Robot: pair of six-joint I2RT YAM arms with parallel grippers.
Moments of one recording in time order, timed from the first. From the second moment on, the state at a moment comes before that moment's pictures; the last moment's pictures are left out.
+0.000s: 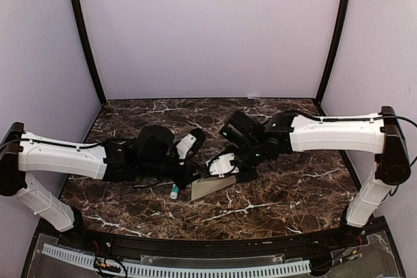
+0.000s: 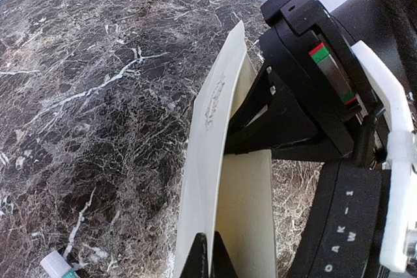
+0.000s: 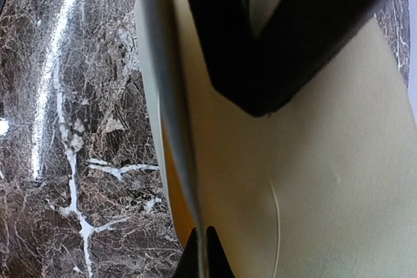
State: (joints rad) left arm -1.04 1.43 0.85 -0.01 0.11 -0.31; right arm 1.07 1.68 1.30 -0.73 0.06 -0.86
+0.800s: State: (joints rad) left arm -1.04 1.45 0.76 0.11 0.08 -0.36; right arm 1.10 1.14 0.81 -0.08 0.11 -0.32
